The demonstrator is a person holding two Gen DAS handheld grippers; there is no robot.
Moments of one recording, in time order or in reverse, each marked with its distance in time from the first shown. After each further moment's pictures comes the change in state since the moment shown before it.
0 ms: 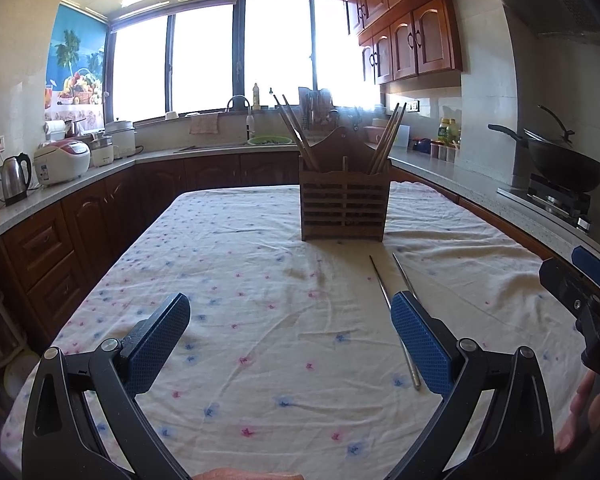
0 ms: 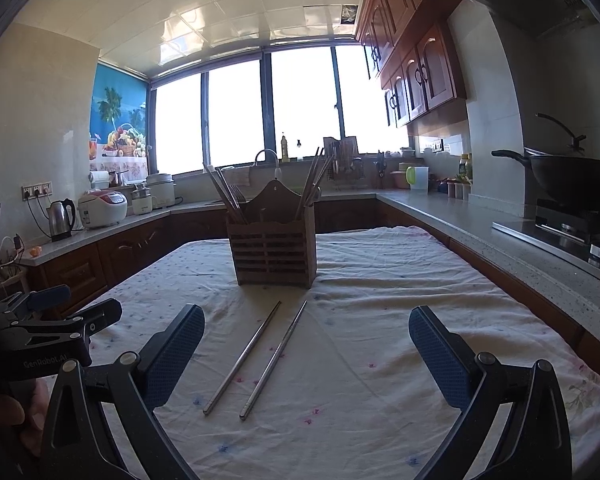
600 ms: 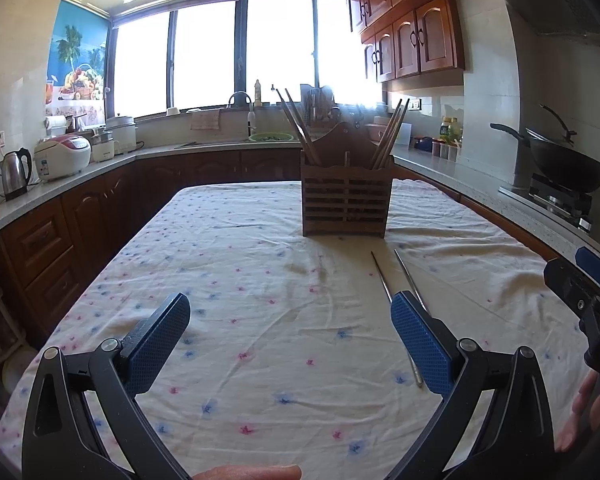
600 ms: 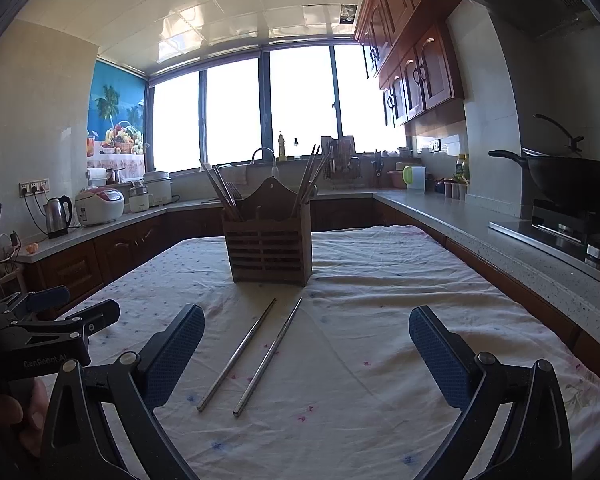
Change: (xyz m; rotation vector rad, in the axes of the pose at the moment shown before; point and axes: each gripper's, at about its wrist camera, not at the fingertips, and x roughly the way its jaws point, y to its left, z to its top) left arm 0.003 0.003 -0.003 -0.011 0.009 -0.001; right arm -0.001 -0.002 -0.002 -0.005 0.004 -0.013
